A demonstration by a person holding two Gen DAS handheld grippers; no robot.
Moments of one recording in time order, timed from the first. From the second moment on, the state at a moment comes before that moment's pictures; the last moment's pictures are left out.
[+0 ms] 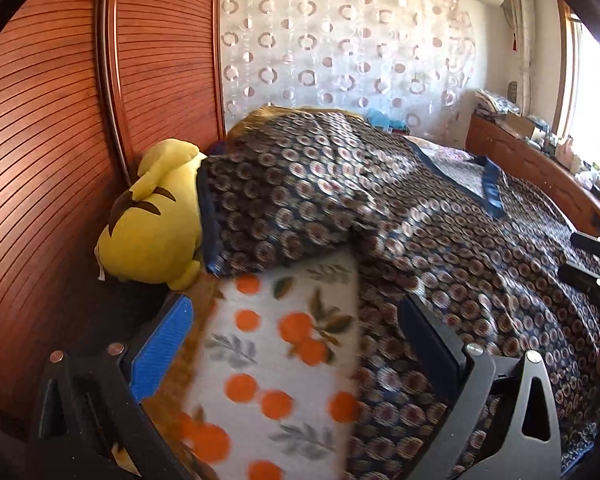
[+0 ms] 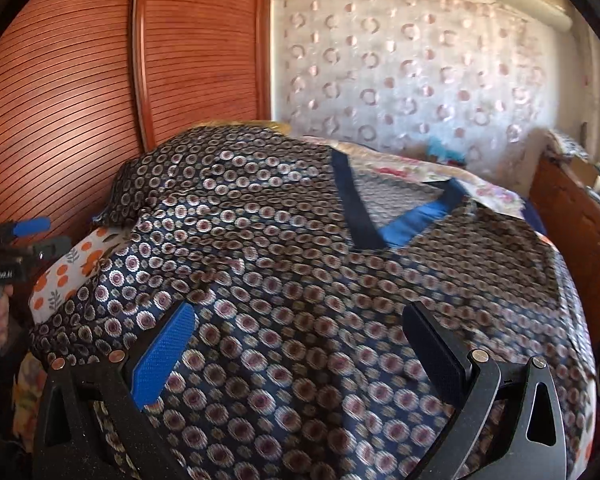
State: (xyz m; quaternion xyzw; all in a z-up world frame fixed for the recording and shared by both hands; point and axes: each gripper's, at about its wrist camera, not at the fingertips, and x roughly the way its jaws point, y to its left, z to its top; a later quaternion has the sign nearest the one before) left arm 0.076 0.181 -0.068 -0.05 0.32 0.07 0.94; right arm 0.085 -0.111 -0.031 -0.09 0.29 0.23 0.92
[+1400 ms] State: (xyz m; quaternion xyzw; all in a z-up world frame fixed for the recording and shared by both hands) left arm 0.148 0.259 -0.082 -0.19 0.39 -0.01 0.90; right arm 0.128 -0.068 -0.051 -0.13 0.32 0.23 0.91
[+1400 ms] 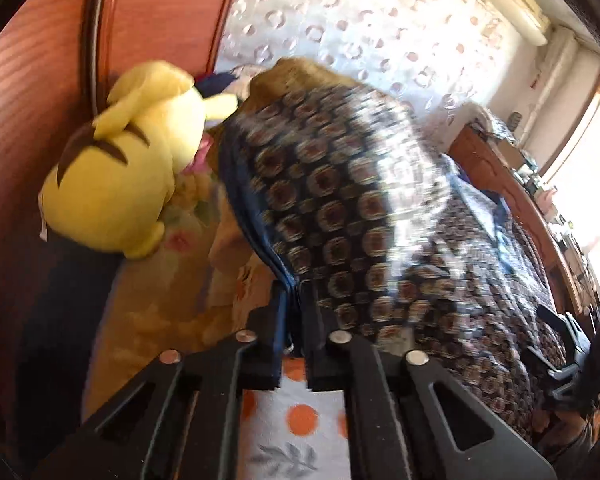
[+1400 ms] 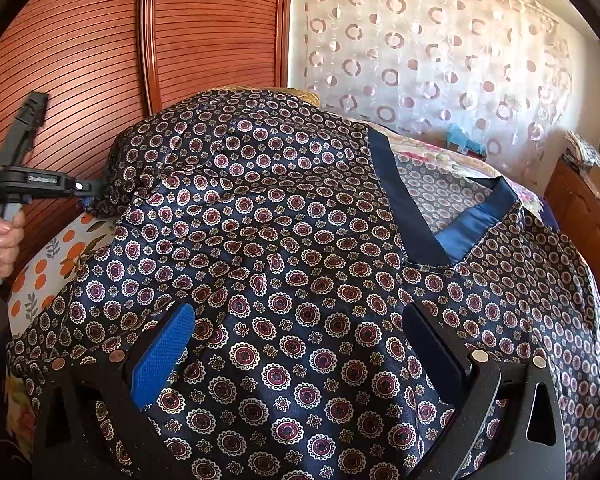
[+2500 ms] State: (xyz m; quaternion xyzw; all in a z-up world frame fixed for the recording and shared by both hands) left arm 0.174 0.104 0.018 -0.04 0.34 -0.13 0.93; right arm 0.122 -0.154 -0.005 -0.08 0.29 0.16 0.94
